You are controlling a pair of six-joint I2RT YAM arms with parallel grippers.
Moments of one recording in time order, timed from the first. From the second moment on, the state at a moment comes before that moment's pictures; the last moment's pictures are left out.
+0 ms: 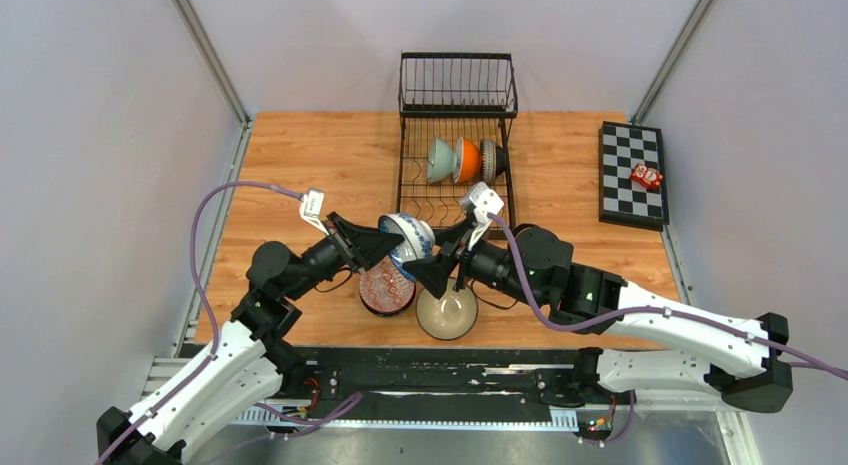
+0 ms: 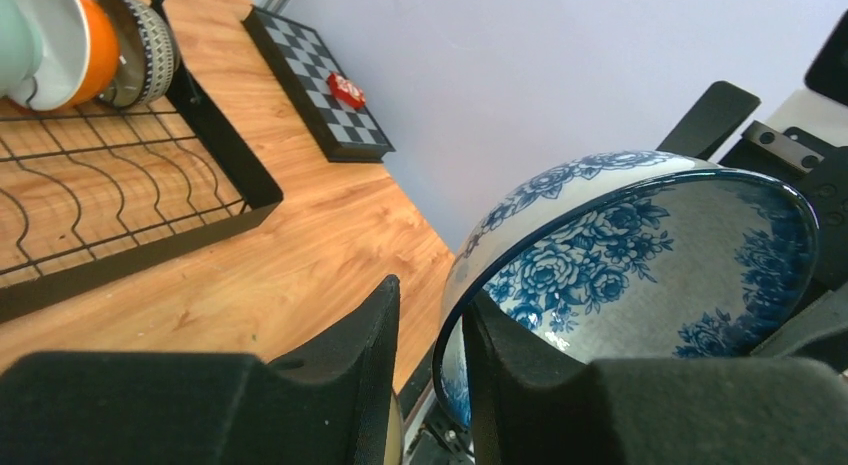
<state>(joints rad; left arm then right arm) -0.59 0.62 0.46 0.35 0.32 -0.84 1.25 0.97 1.02 -0.09 0.17 0.26</state>
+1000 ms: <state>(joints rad) -0.59 0.63 0.46 0.39 0.37 -0.87 1.25 0.99 1.06 -0.11 0.21 0.28</state>
